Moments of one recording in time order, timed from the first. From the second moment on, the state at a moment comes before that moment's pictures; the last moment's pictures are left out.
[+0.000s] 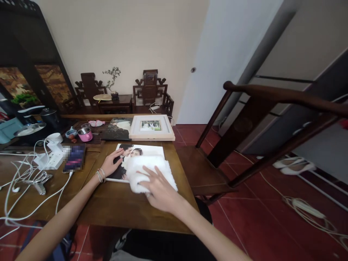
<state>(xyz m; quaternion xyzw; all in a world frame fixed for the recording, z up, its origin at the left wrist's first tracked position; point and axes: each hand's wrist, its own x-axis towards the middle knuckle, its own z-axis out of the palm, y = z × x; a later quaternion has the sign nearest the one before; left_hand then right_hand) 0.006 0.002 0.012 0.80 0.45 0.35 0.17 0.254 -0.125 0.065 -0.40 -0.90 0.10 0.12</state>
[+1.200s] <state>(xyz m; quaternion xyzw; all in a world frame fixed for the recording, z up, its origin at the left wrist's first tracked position) 0.017 0.004 0.007 0.76 0.50 0.37 0.17 0.232 -0.067 0.049 -0.42 -0.89 0.02 0.17</state>
